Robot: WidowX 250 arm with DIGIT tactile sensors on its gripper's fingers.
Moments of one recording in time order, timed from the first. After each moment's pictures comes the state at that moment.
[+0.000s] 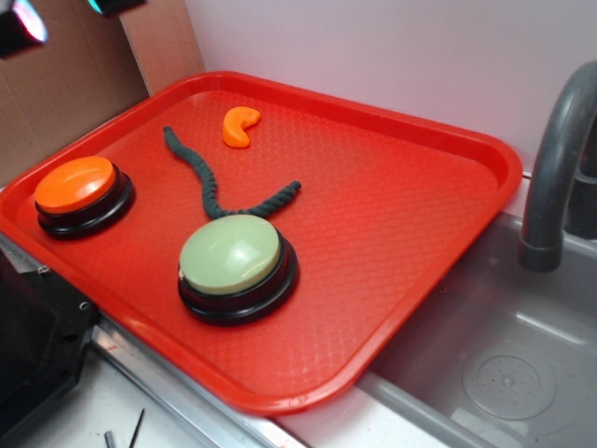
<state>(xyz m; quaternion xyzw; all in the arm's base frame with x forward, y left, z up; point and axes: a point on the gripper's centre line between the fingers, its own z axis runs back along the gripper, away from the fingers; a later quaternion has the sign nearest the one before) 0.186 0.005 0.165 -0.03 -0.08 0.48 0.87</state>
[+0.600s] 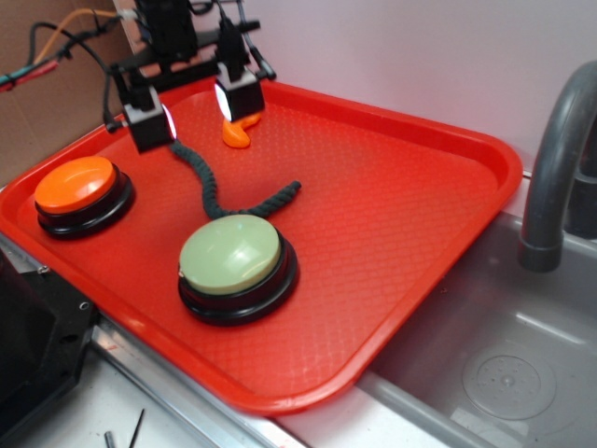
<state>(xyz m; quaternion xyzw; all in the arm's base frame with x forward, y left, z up) 0.225 -0.006 0.070 0.01 0.01 0.56 0.83</state>
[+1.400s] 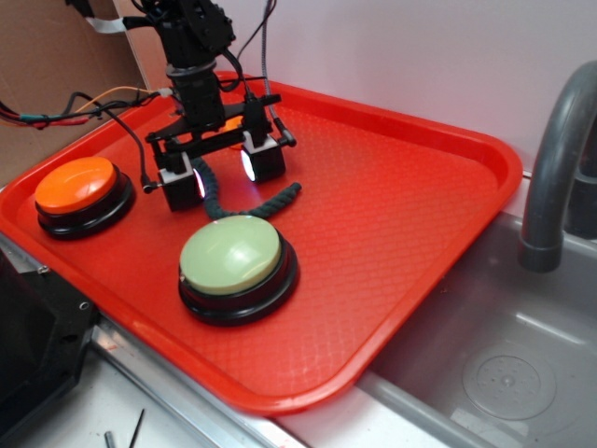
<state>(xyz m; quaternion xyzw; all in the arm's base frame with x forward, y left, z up) 0.236 -0.003 0.016 -0.02 0.04 0.54 0.84</state>
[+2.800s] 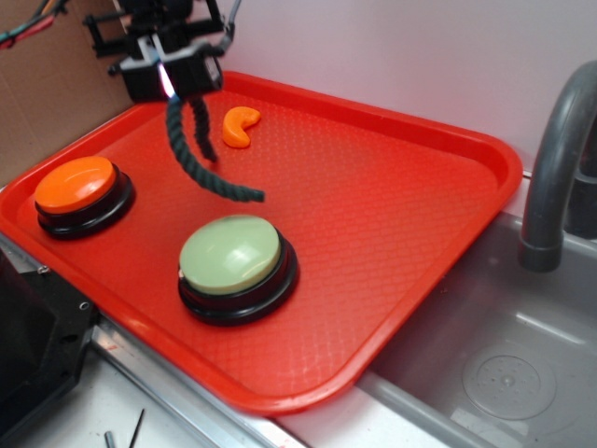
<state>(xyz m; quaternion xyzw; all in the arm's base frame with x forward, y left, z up) 0.211 -0.018 0.143 -0.09 0.06 0.23 0.97</state>
